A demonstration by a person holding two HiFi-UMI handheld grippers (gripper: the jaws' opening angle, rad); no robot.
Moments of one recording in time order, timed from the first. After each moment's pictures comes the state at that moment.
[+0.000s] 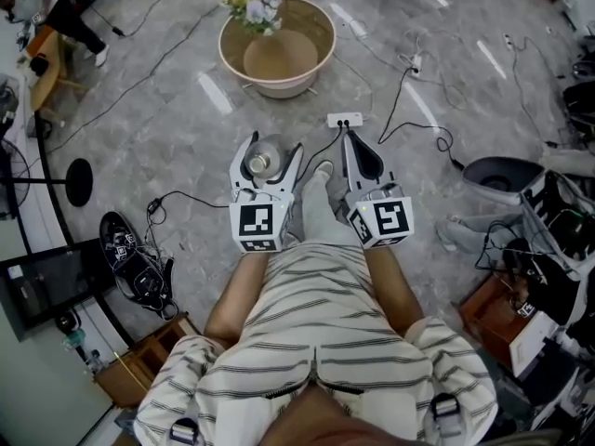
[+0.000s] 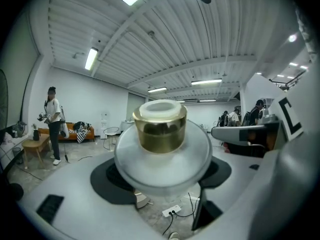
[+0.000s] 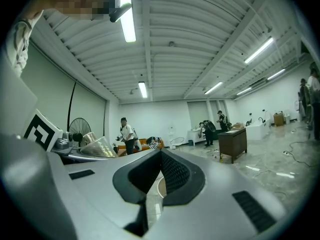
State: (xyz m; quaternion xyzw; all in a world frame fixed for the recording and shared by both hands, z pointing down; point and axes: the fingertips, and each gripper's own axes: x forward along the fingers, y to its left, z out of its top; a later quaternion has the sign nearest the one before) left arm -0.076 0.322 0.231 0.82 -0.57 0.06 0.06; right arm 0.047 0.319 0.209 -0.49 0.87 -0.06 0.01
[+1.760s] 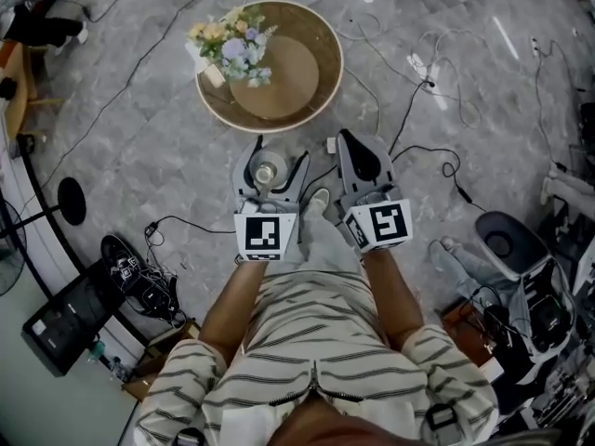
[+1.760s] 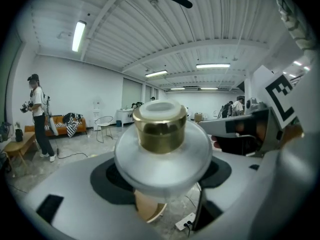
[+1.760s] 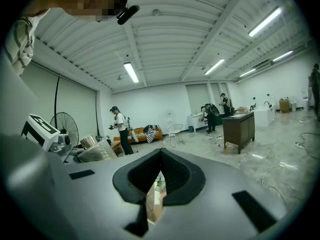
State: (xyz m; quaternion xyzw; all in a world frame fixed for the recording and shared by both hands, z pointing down) left arm -0.065 -0.070 0.314 0.82 -0.55 0.12 0.10; right arm 0.028 -0.089 0.288 -0.47 0.87 -0.12 -0.04
